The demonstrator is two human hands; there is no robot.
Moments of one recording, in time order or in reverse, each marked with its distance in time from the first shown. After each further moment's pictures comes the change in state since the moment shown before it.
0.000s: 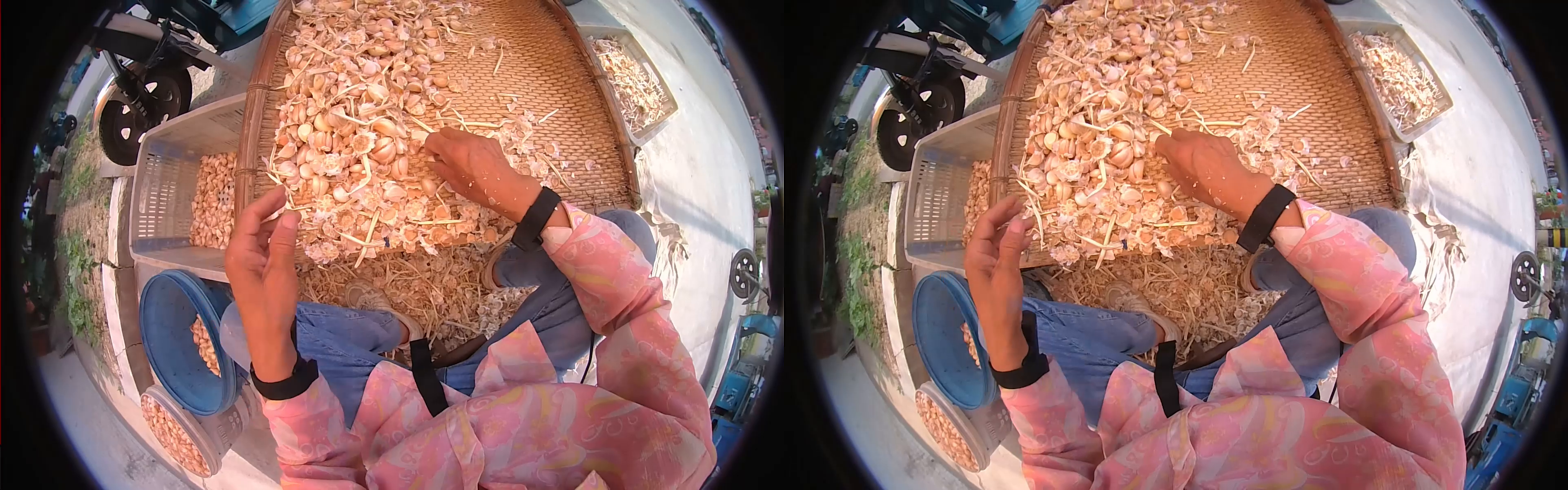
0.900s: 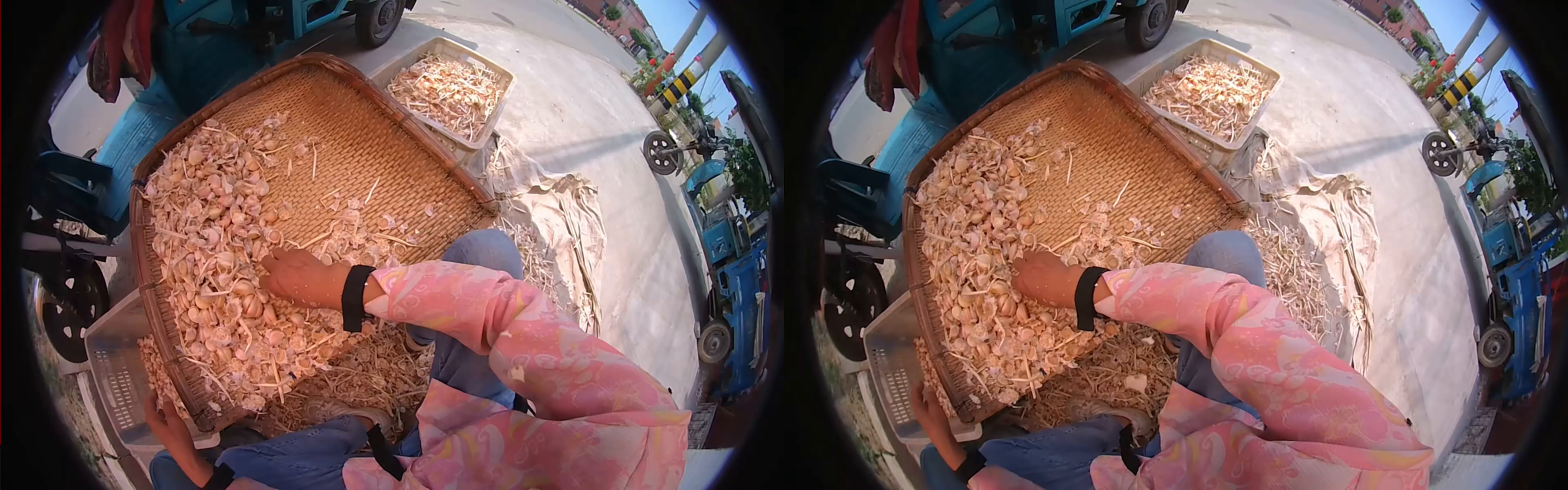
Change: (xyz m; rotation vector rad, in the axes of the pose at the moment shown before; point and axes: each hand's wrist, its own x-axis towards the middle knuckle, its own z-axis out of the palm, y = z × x) left_hand 0.085 -0.104 -0.084 0.431 0.285 0.188; right_hand 0.027 0.020 0.013 -0.128 0.084 -0.127
